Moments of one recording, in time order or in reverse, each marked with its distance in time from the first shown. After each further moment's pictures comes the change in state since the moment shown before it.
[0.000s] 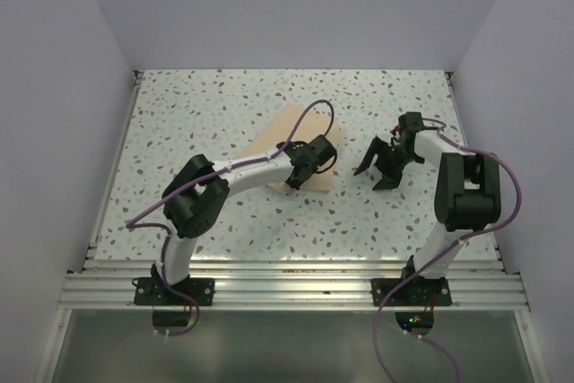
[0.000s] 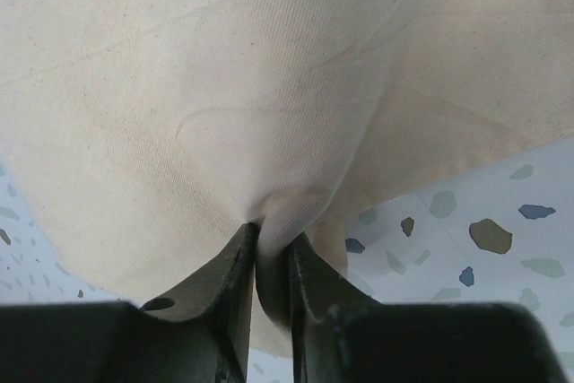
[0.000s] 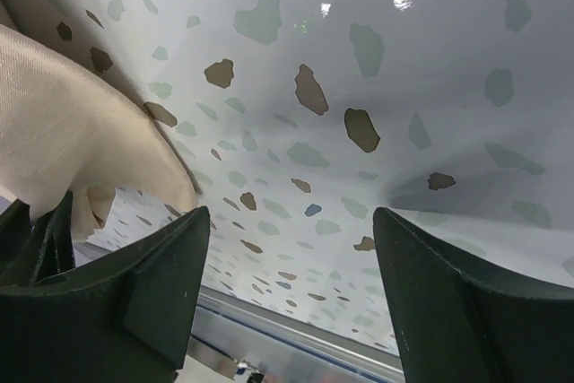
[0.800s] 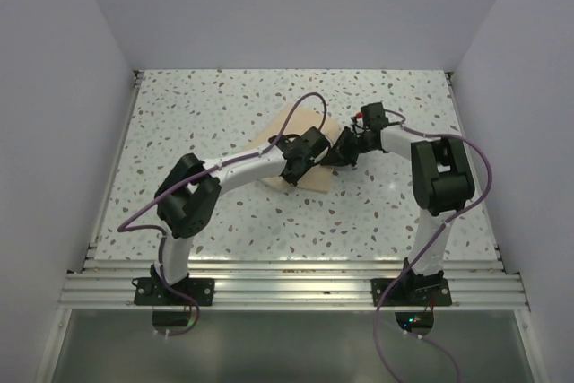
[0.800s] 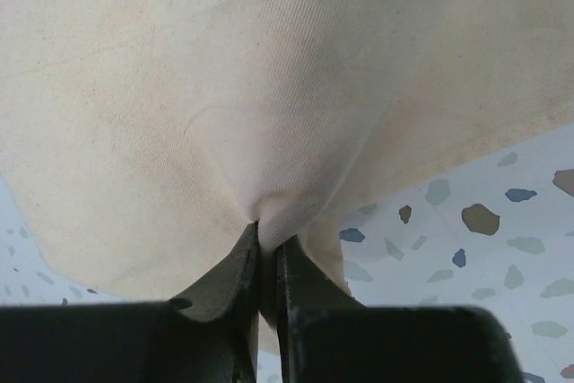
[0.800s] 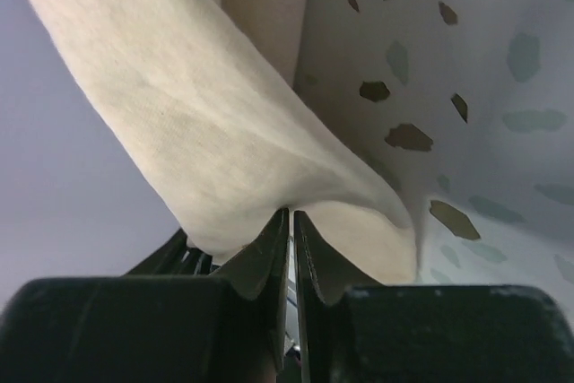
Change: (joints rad) left arm 0.042 -0.042 0.001 -0.010 0.090 0.000; right arm 0.217 0.177 0.117 0.316 -0.257 0.289
